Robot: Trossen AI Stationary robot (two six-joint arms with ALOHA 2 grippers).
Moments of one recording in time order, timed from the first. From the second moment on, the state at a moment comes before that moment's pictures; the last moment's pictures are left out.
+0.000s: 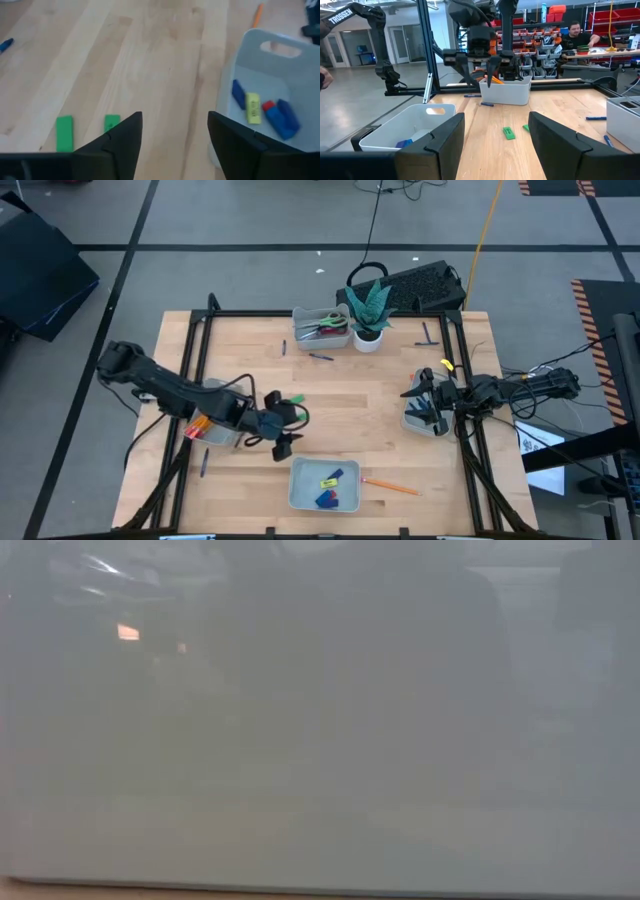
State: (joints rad) left arm -0.35 1.45 0.97 -0.34 -0.28 -0.50; right arm 0.19 0.09 0.01 0.13 0.05 0.09
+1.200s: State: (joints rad) left arm -0.46 1.18 0.97 -0.27 -0.47 -0.24; right arm 0.19 0.09 0.01 0.13 0.05 0.09
